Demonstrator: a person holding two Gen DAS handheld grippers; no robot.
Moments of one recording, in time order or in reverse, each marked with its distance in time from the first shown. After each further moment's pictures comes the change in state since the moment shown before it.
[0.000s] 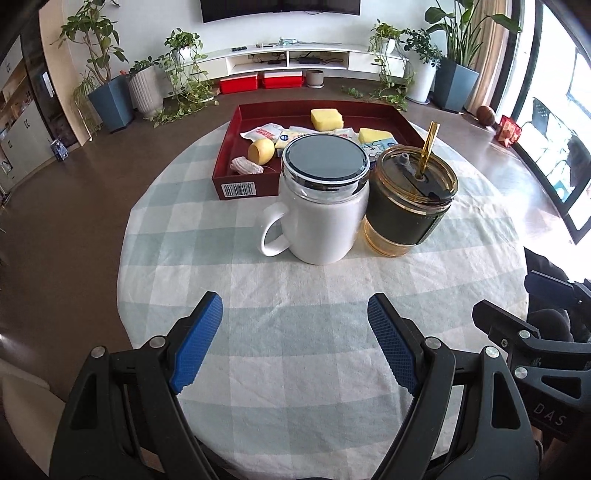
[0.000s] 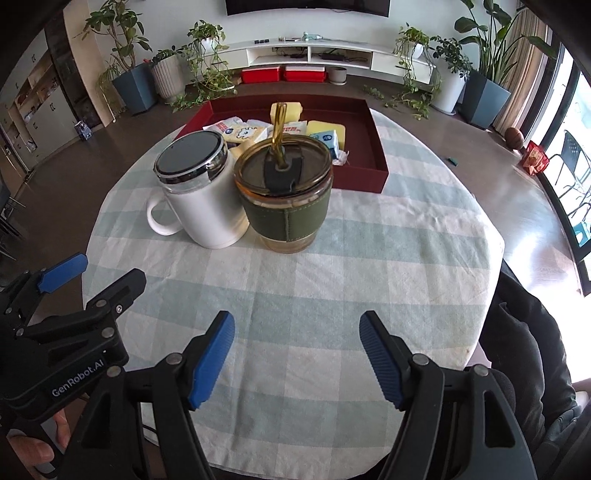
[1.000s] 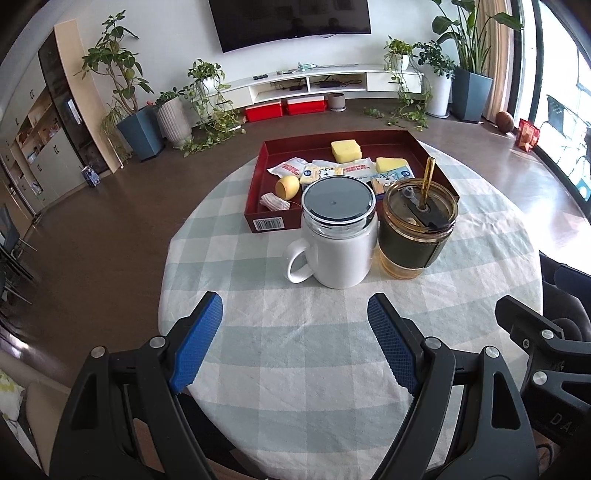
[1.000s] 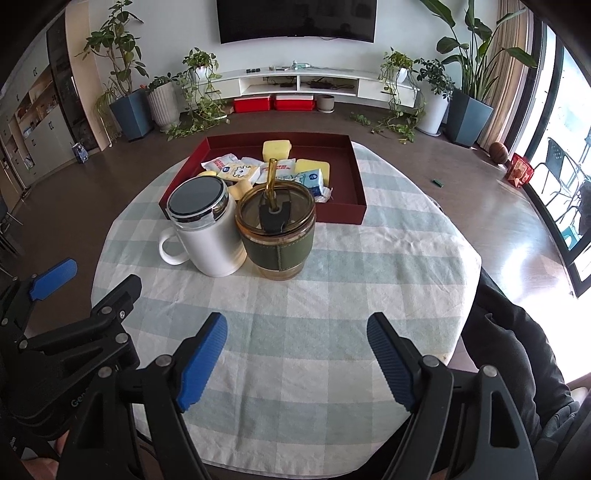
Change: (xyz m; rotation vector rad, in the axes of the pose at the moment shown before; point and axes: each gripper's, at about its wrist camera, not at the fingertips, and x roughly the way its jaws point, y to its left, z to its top) left arm -0.038 -0.013 0.009 0.028 -0.101 0.162; right arm -0.039 -0.006 0.002 0.034 -0.110 -0.017
